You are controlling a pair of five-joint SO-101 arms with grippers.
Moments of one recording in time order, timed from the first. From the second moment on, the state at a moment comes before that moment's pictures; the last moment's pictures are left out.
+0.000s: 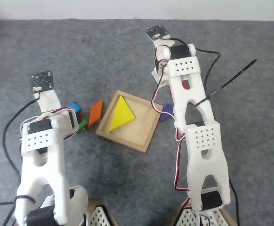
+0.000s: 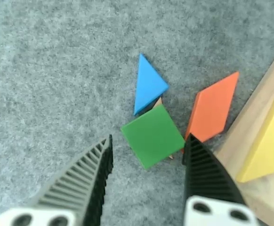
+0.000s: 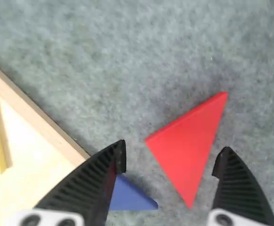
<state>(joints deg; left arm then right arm) -21.1 -27.8 56.0 48.9 3.6 -17.1 54.7 -62.5 92.0 13.9</state>
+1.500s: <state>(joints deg) -21.1 -27.8 56.0 48.9 3.6 -12.1 68.7 -69.3 89.8 -4.3</state>
